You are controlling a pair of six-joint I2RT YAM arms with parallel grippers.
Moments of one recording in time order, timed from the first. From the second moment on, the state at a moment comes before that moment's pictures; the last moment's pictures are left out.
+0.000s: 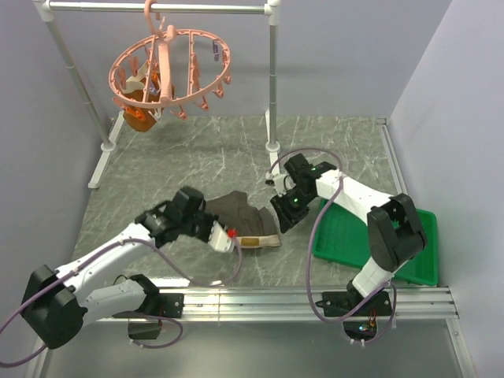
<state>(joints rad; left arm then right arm) -0.67 1.05 0.62 -0.47 0.34 1.31 0.54 1.65 1.13 -0.86 -0.44 -0.15</state>
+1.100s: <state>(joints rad) -0.37 1.32 1.28 -0.96 0.27 0.17 0.83 1.20 0.75 -0.56 -0.28 -0.26</state>
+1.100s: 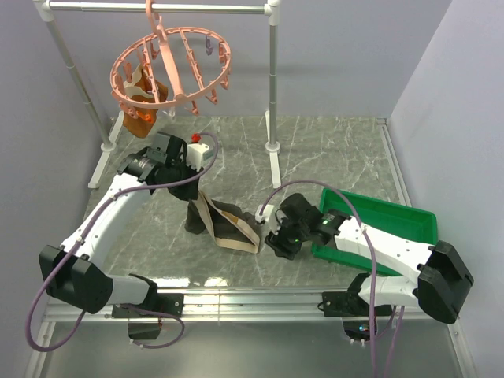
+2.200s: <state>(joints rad) -0.15 1.48 1.21 -0.87 0.44 0.06 1.09 1.76 1.05 -0.42 0.04 -0.11</state>
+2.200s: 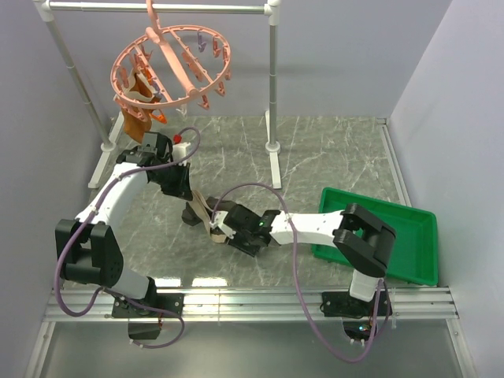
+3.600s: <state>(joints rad) -0.10 0.89 0.95 -1.06 0.52 1.02 0.93 1.28 1.07 -0.68 0.06 -0.53</state>
